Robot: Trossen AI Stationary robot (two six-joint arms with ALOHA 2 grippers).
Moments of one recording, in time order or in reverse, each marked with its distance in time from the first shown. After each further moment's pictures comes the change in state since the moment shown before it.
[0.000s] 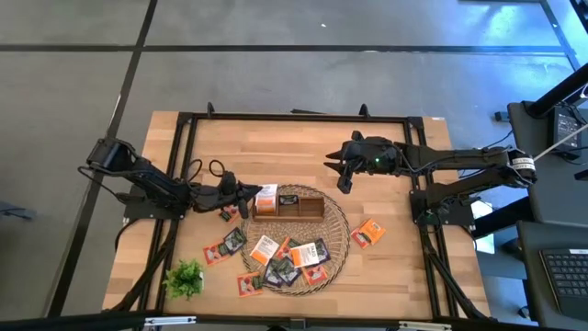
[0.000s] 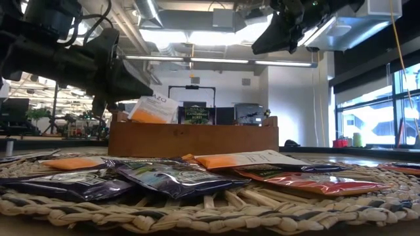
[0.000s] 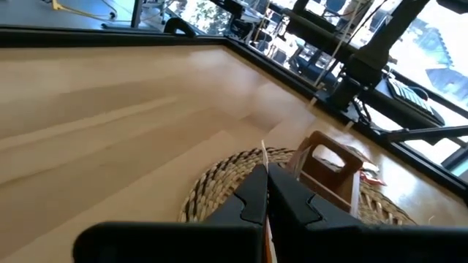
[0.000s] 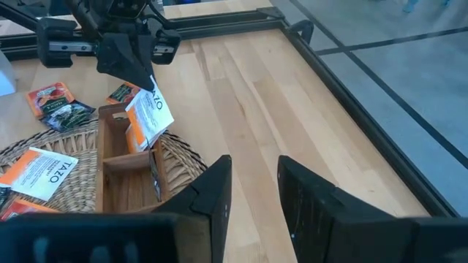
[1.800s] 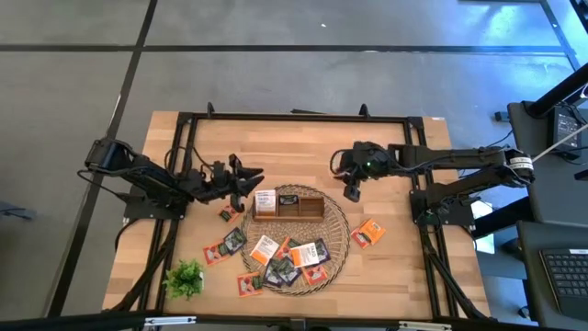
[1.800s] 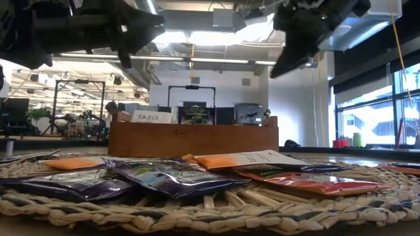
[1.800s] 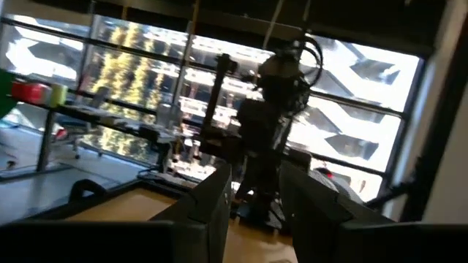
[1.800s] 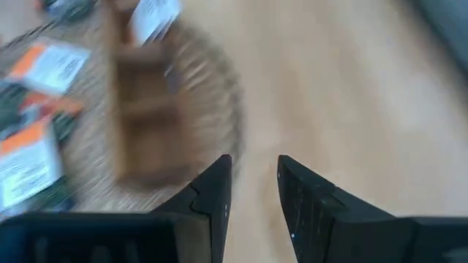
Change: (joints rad) left arm 0.119 -0.022 0.042 0.486 0.279 0.446; right arm -0.005 0.026 -0.001 -0.281 -0.128 0.039
